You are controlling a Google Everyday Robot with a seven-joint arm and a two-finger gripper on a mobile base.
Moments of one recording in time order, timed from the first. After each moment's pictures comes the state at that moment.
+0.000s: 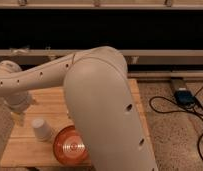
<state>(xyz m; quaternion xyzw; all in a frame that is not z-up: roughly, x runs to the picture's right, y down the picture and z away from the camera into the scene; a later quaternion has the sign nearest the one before) -0.348 0.118 0.688 -0.31 0.01 0.19 0.93</state>
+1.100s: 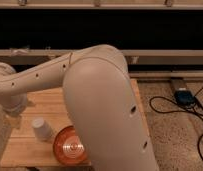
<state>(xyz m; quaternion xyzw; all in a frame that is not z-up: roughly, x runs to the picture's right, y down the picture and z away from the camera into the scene) -0.358 0.131 0.660 -0.30 0.00 0.18 0.94</state>
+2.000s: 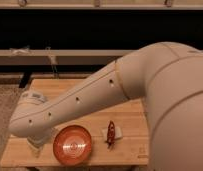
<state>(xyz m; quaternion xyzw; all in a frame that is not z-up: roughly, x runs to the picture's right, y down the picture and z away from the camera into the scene) -0.211 0.230 0.598 -0.32 0.03 0.30 0.90</state>
